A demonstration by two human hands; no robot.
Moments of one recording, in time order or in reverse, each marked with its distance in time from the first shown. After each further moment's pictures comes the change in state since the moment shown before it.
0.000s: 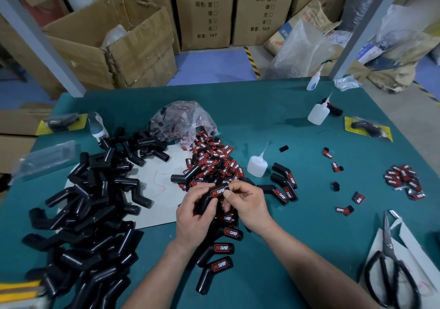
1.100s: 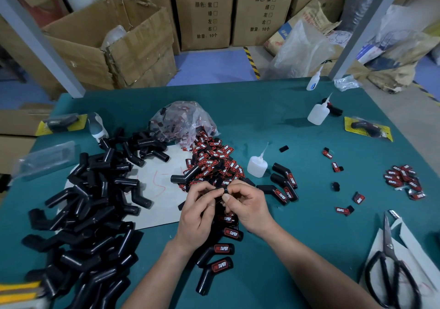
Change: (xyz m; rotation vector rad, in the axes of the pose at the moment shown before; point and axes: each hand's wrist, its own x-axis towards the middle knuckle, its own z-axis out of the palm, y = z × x) left_hand 0.007 0.009 -0.005 0.182 -0.190 0.134; right_hand 0.001 0.005 -0.006 -0.188 -0.026 -0.182
